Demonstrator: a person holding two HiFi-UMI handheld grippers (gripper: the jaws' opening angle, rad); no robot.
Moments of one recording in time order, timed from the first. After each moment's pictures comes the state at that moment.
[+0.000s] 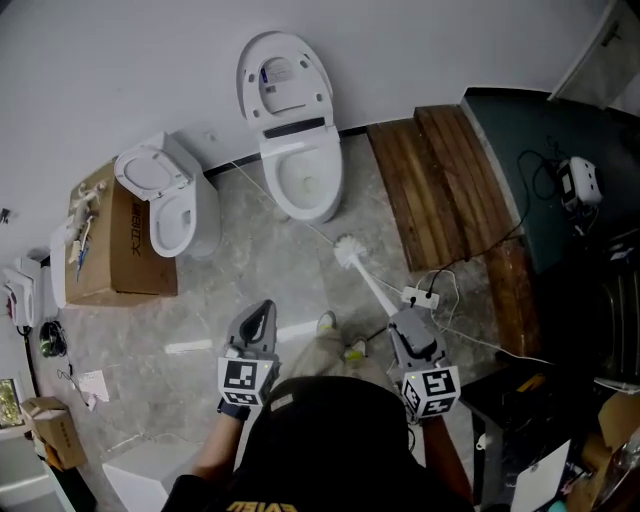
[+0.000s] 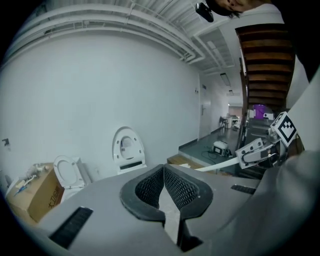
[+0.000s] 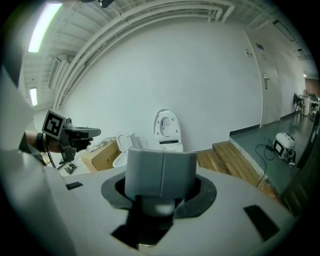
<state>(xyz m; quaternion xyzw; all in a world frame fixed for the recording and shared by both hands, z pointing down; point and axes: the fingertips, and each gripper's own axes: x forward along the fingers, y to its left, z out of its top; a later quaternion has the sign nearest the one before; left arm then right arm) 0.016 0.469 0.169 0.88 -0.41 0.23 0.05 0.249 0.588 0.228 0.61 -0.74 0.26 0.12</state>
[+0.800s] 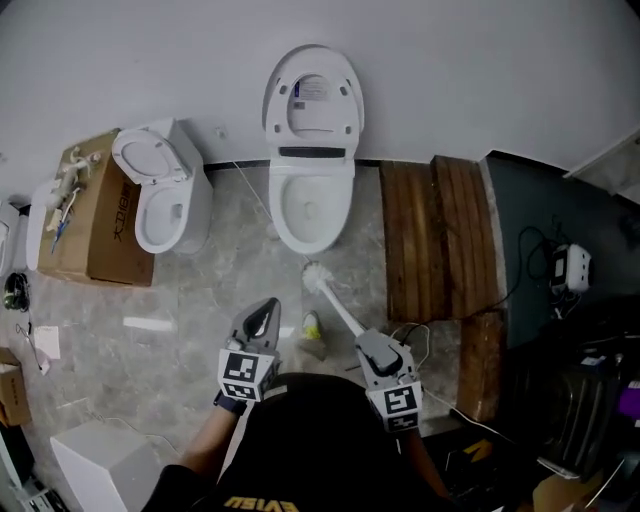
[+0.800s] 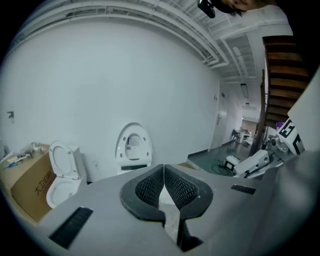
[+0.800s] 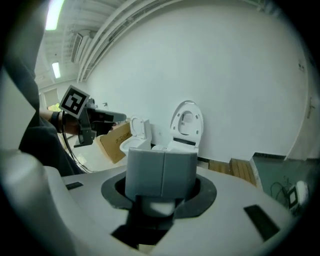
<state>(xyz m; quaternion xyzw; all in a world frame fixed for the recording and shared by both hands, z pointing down) 0.047 0.302 0.198 0.86 -0.46 0.17 0.13 0.223 0.409 0.236 0.50 -0.81 0.21 0.25</state>
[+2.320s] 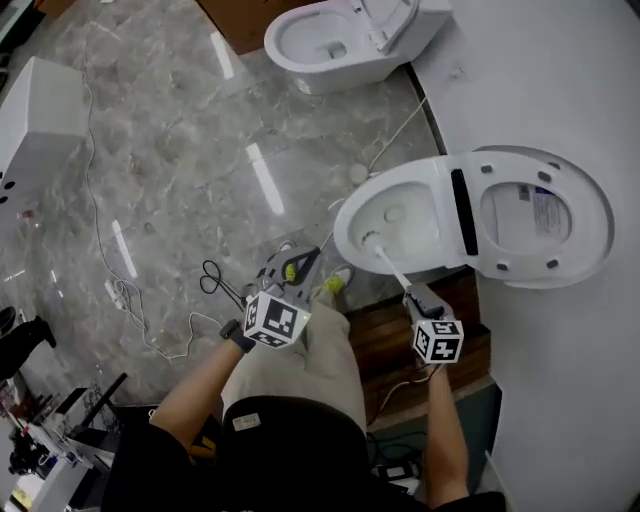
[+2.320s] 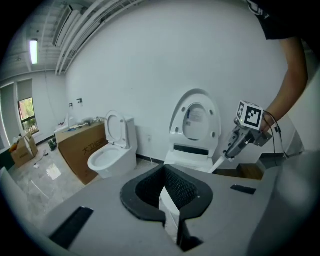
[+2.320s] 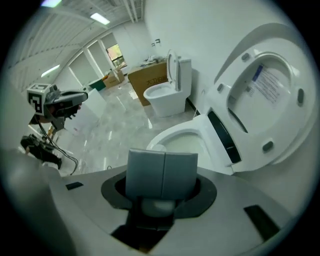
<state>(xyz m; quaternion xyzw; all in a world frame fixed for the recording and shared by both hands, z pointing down) 0.000 0.072 0.435 0.60 -0.74 0.21 0.23 0.211 -0.092 0.522 0.05 -0.83 0.13 0.55</state>
